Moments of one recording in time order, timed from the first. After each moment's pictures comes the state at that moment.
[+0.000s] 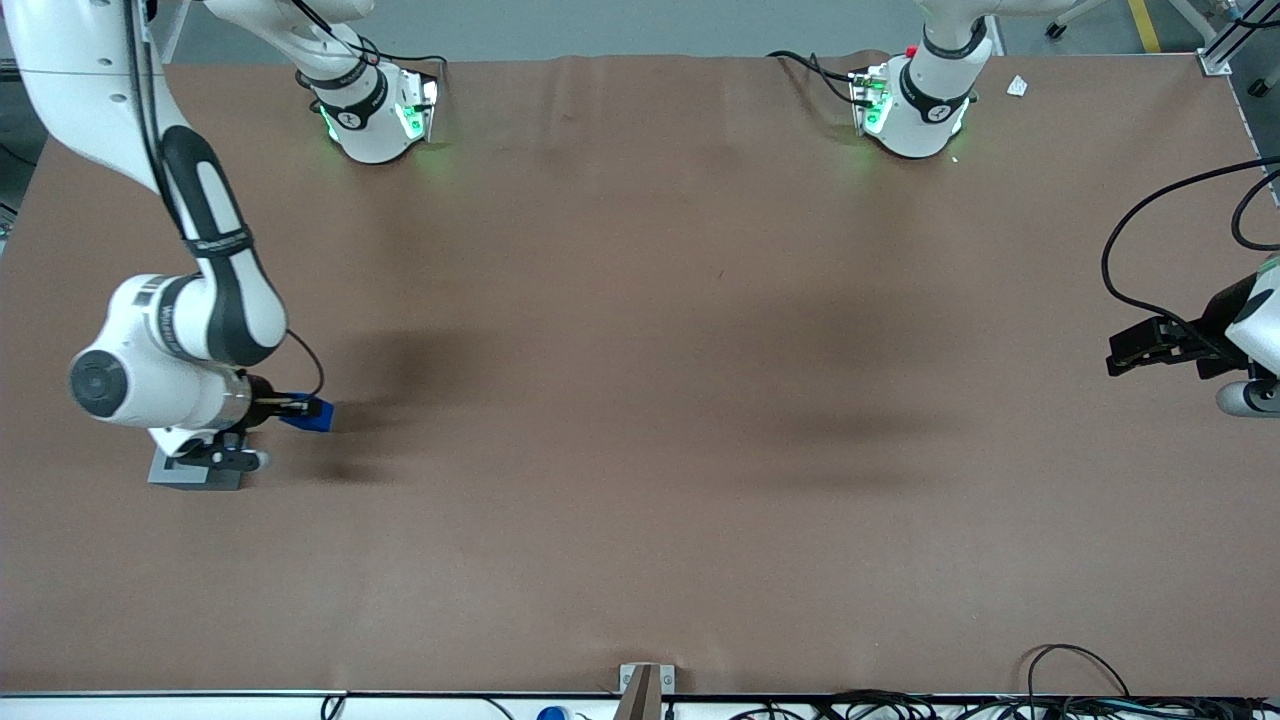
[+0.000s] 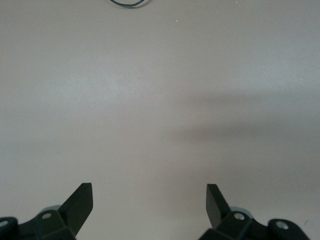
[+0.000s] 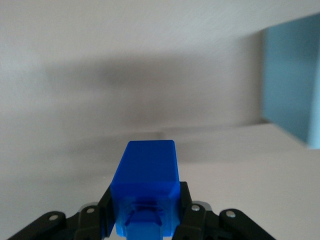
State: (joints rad) arm -0.01 0.49 -0.07 -1.80 0.10 2.09 0.00
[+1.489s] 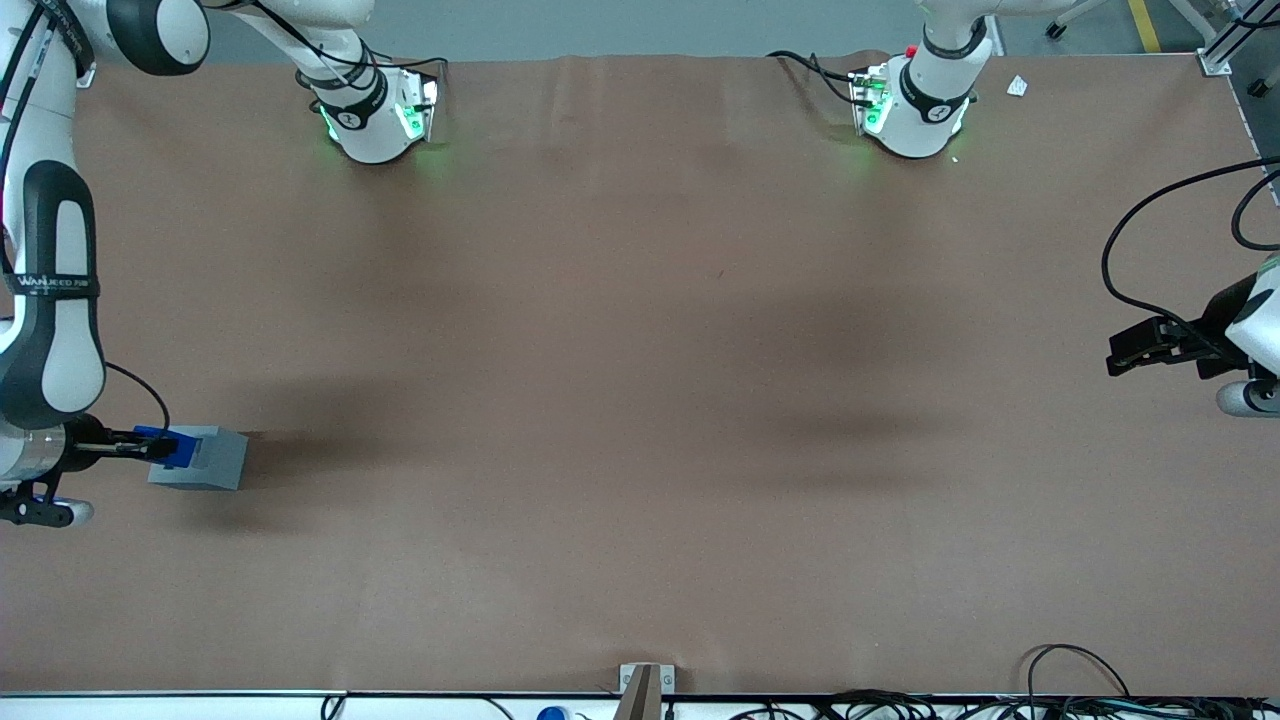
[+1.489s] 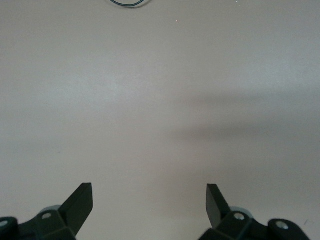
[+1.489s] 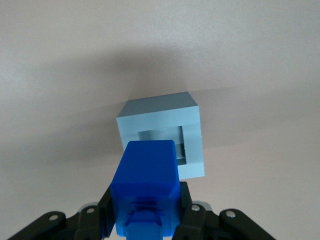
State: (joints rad) arm -0.20 0.71 -0.08 -1.27 0.01 1.78 -0.13
